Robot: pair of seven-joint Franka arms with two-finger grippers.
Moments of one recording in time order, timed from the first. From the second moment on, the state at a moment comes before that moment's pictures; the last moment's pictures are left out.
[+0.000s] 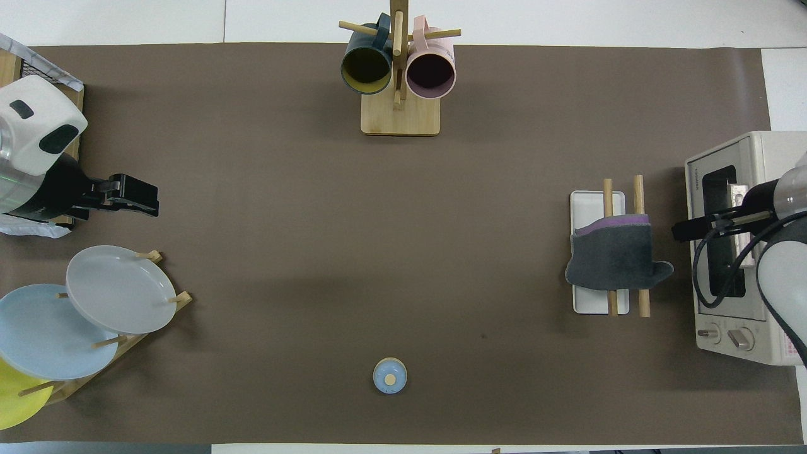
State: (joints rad) left arm -0.09 -0.03 -0.08 -1.68 -0.03 1.59 -0.12; right arm -0.06 -0.11 -0.03 -1.97 0.02 1.83 -0.26
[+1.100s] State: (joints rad) left arm -0.08 -0.03 -0.08 -1.68 -0.03 1.60 -0.12; right arm -0.04 0.00 -0.03 -1.61 -0.03 1.46 -0.15
